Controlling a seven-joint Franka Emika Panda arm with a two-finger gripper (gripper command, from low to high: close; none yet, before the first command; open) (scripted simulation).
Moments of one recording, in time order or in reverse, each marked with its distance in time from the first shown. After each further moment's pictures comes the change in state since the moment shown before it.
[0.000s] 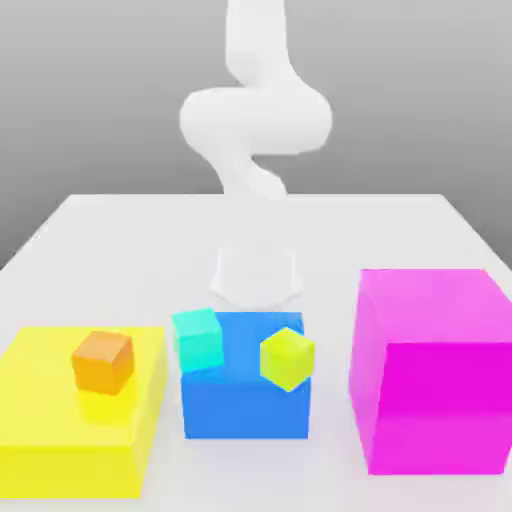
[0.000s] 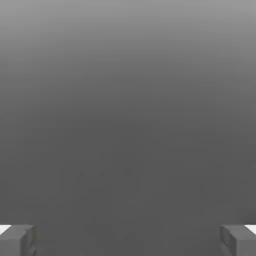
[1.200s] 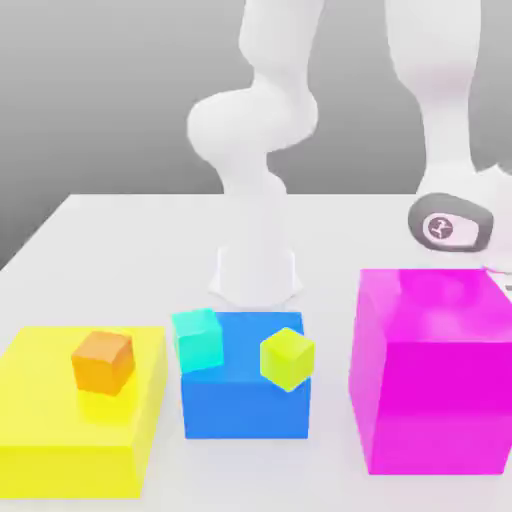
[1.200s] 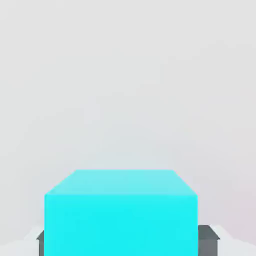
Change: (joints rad) arm 0.681 1.075 0.173 -0.319 -0.294 0.600 -0.259
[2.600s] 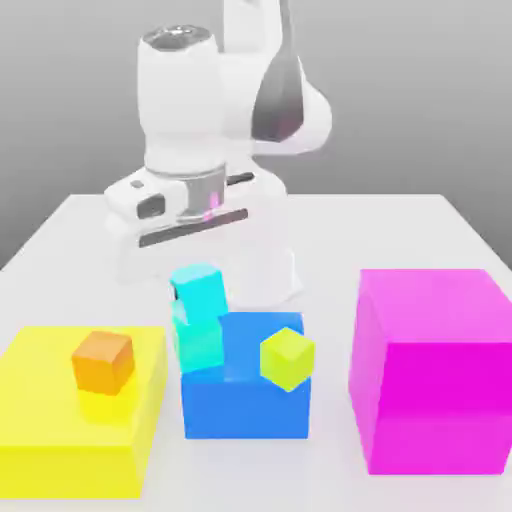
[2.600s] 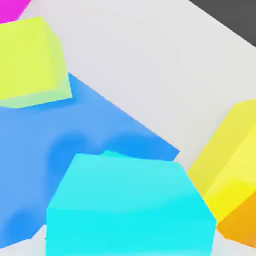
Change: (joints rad) arm -0.744 -0.722 -0.429 -0.261 0.104 -0.445 -0.445
